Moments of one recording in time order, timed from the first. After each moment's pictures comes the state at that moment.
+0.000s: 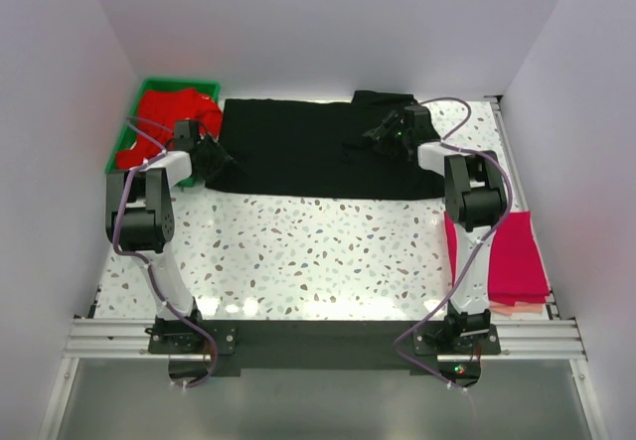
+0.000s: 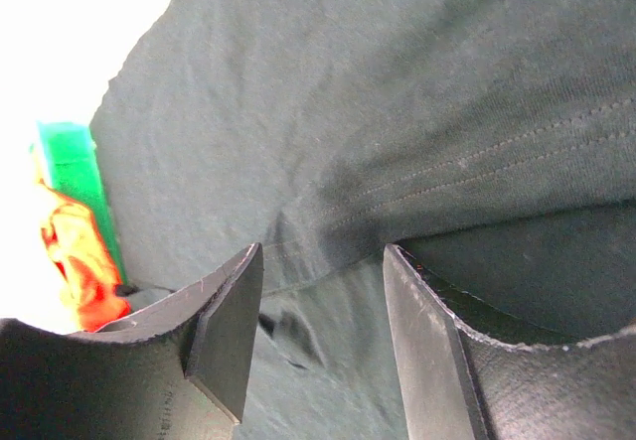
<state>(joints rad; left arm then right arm) 0.06 1.95 1.22 -0.14 0.14 -0.71 0.15 2.24 1.50 0.14 -0.26 0.93</state>
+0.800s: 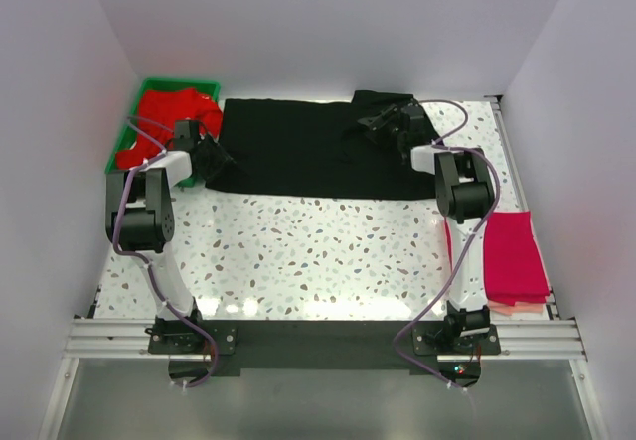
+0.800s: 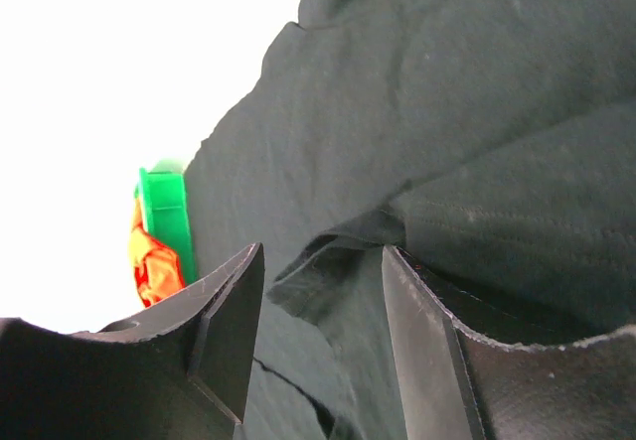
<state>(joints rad) 0.06 1.95 1.22 -0.14 0.14 -0.70 0.16 2.39 1.58 0.42 -0.28 1.11</state>
